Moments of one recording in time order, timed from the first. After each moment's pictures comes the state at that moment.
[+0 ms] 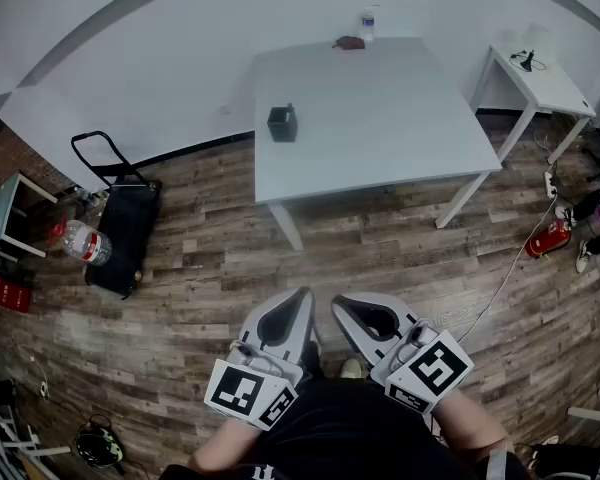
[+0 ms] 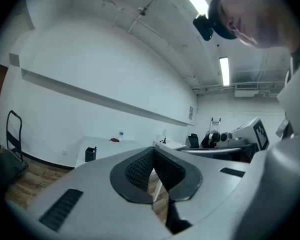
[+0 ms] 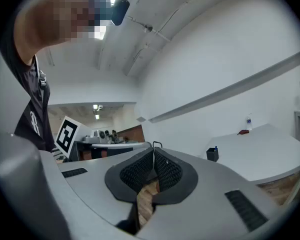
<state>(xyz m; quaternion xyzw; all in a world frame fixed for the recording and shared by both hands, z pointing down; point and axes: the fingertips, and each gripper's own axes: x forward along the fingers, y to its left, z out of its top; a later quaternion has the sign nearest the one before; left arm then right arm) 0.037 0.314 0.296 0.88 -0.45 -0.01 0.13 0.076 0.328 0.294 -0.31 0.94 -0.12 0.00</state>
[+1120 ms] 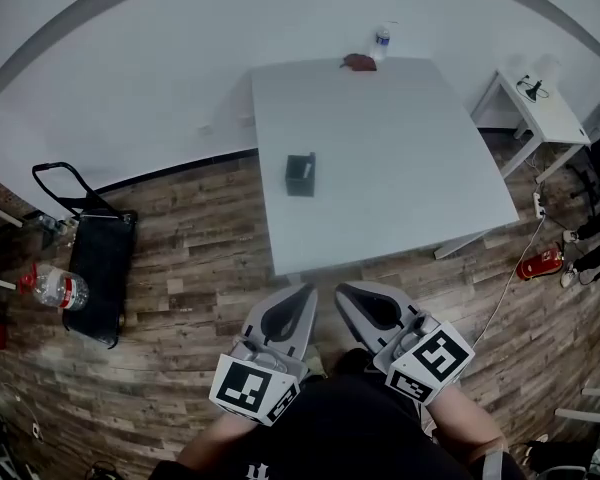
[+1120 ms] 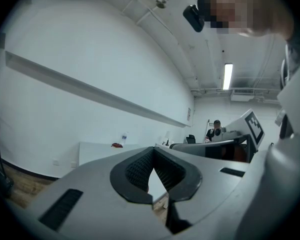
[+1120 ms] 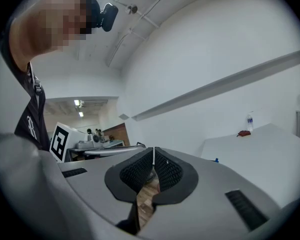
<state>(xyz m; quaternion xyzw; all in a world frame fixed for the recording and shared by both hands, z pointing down) -0.076 0.066 0.314 0.91 -0.40 -0.01 0.13 -0.039 0.072 0.309 -0.37 0.92 -0.14 -0.02</state>
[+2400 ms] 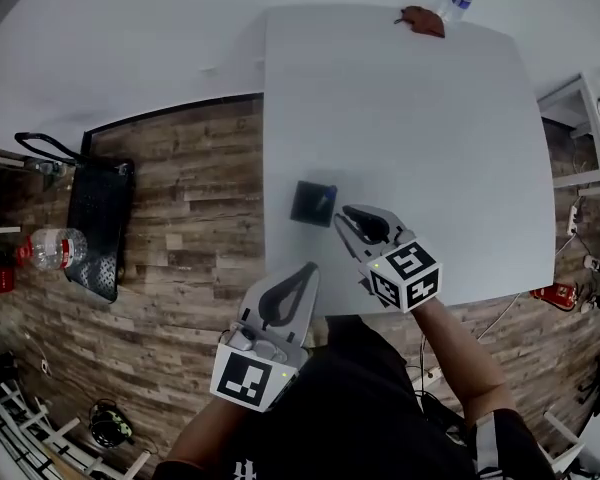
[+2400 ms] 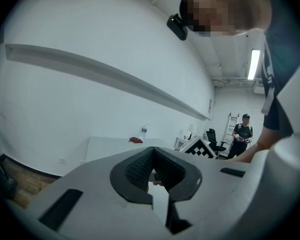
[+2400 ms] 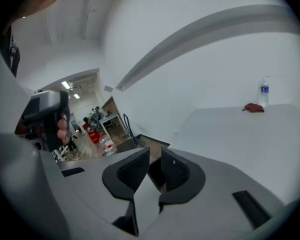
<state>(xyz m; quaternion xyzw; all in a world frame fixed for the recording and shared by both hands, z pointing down) -0.053 -0.189 0.386 0.87 -0.46 0.04 0.18 -0.013 -0.267 0.509 -0.32 0.90 -0.23 -0.18</state>
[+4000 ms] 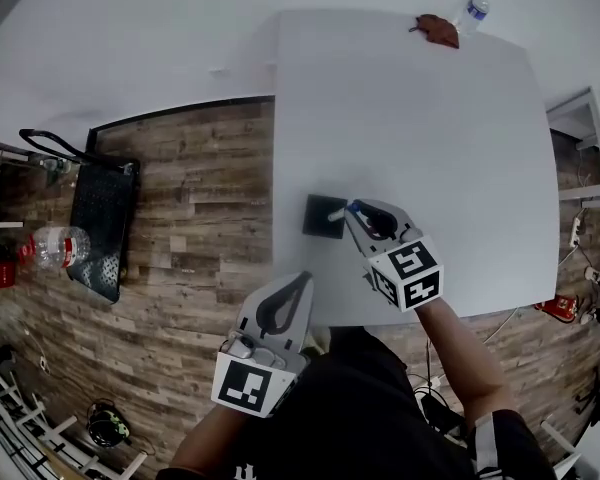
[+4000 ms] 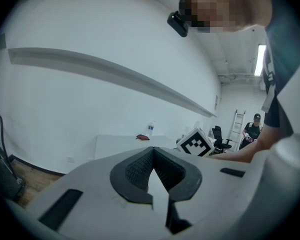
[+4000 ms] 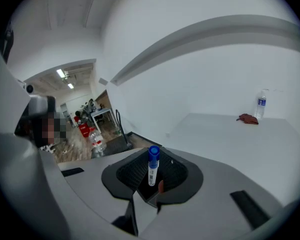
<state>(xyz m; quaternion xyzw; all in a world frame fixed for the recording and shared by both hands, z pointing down) -0.083 -0.196 0.401 0.85 -0.49 0.05 0.19 -0.022 -0.300 0.516 -0.35 0.89 -0.19 -0.22</state>
